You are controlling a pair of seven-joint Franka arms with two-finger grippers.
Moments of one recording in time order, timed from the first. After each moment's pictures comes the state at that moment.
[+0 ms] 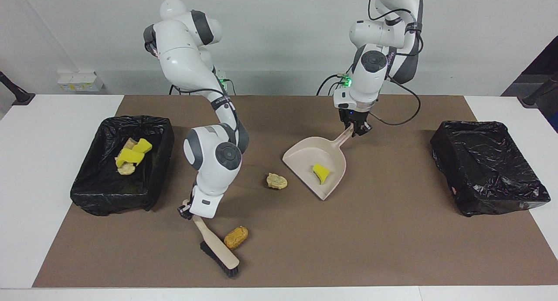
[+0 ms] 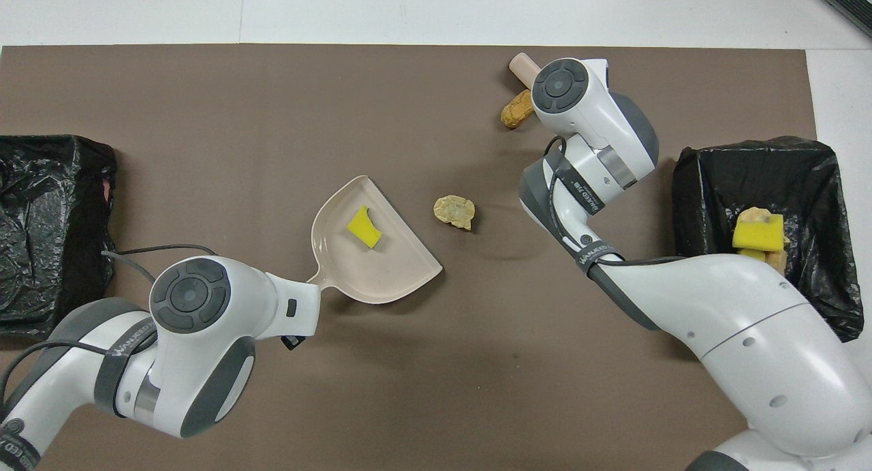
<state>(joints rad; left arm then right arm) -0.28 -0.12 -0.17 -2.36 0.00 2.17 0.50 0.12 0.78 0.23 -1.26 -0.69 1.86 -0.12</state>
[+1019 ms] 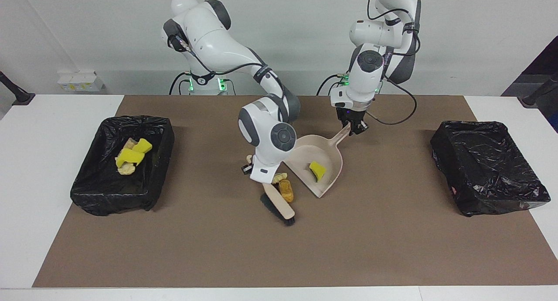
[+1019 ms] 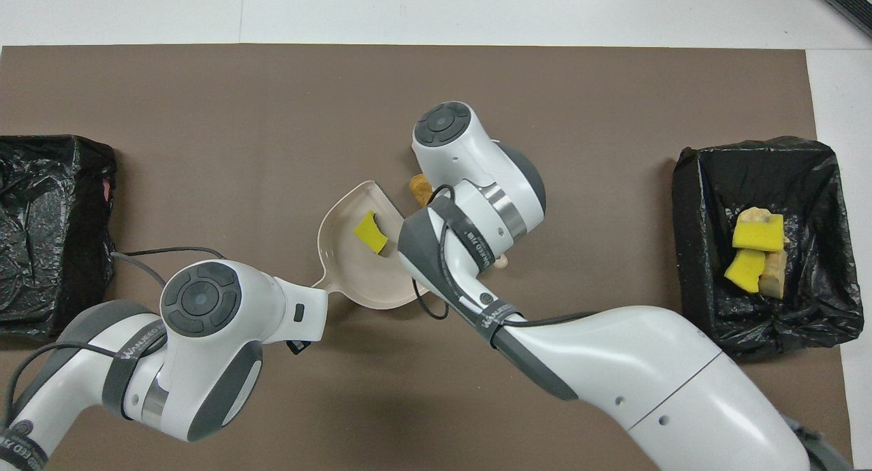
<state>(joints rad) -0.31 -0.12 -0.17 -2.36 0.00 2.17 0.50 0.37 0.71 0.26 -1.29 -0.21 1.58 0.10</state>
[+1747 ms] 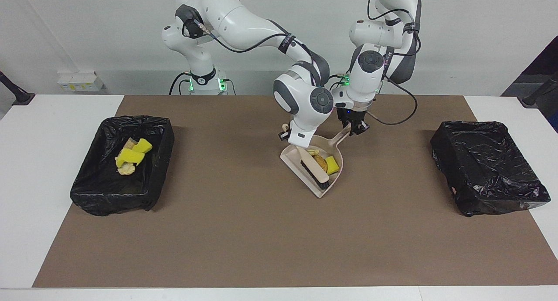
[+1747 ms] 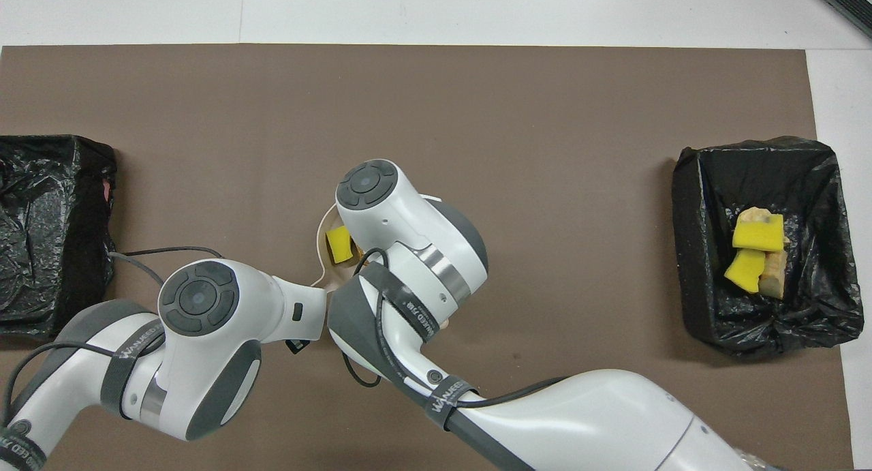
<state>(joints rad) -0.31 -0.12 -0.16 -2.36 0.00 2.17 0.50 0.46 0.60 0.27 -1.37 -0.05 1.56 0.25</state>
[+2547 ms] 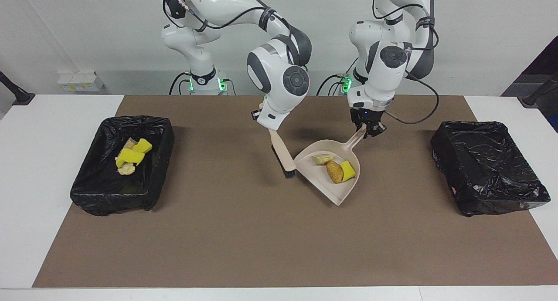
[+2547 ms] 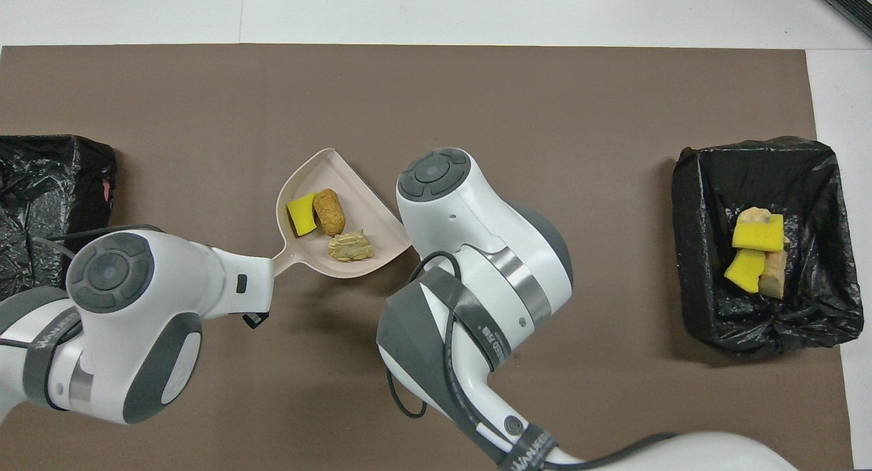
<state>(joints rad) -0.20 -0.16 -0.13 -2.30 0.00 2.14 0.56 0.39 0.34 0.27 -1.57 0.02 1.39 0.35</state>
